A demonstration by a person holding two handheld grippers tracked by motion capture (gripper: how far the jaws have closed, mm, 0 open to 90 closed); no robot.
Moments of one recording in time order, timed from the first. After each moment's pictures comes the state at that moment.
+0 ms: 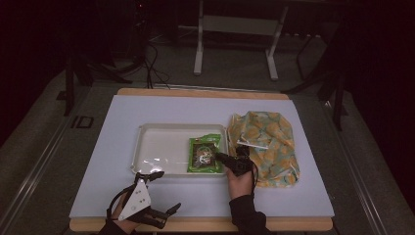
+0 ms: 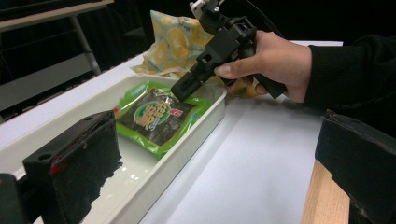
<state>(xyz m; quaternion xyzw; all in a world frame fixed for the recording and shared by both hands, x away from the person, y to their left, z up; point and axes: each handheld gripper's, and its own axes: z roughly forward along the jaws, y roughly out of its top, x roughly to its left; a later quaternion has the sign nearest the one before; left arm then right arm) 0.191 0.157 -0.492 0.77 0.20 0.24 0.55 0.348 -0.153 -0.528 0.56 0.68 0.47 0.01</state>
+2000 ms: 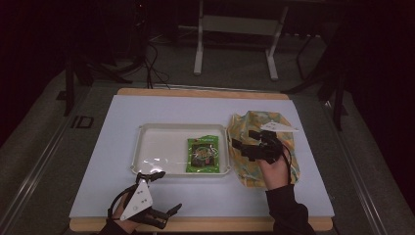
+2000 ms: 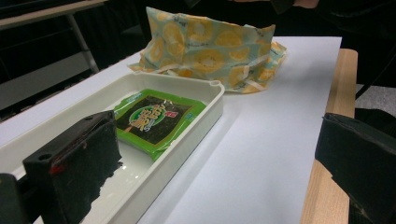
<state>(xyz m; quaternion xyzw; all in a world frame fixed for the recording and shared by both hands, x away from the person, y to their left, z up) 0.192 0.155 -0.493 0.78 0.19 0.24 0.54 0.343 -0.211 -0.428 0.42 0.75 0.50 0.13</state>
